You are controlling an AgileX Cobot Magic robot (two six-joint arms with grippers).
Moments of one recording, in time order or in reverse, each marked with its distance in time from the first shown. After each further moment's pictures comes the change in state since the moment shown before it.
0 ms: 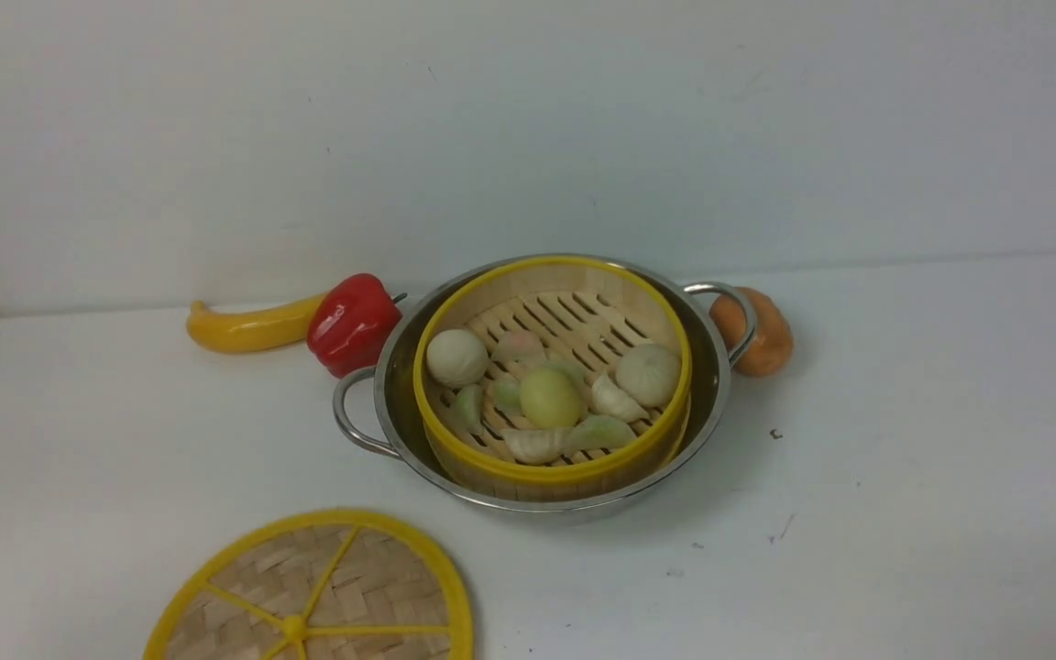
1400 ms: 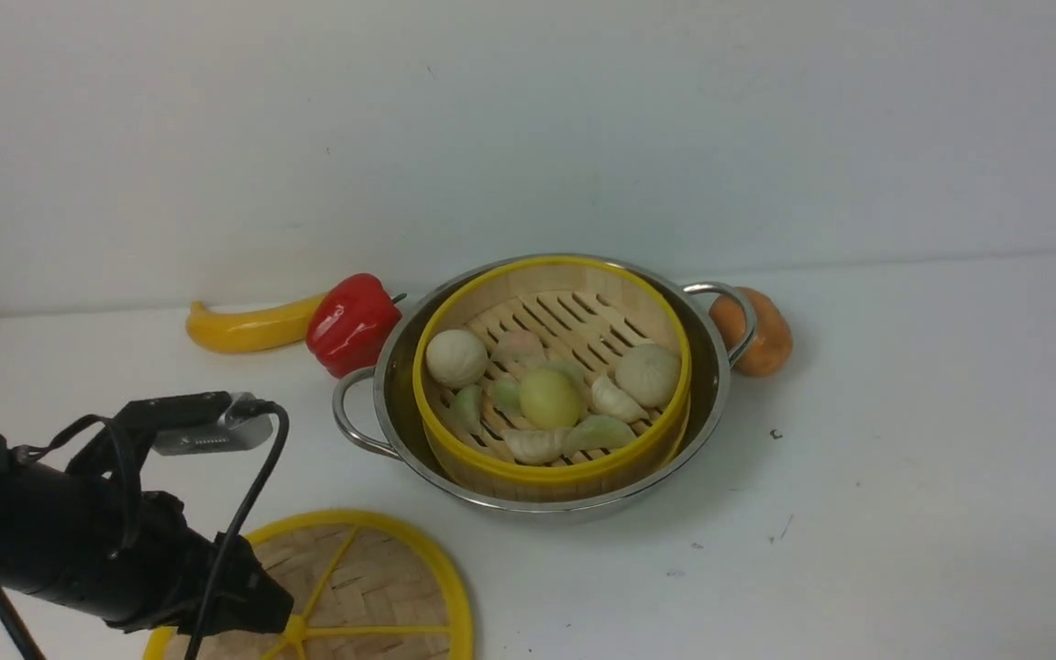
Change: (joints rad) right arm 0.019 0.000 0.000 0.000 0.000 0.000; left arm 0.000 0.573 -0.212 -1.843 0.261 1.921
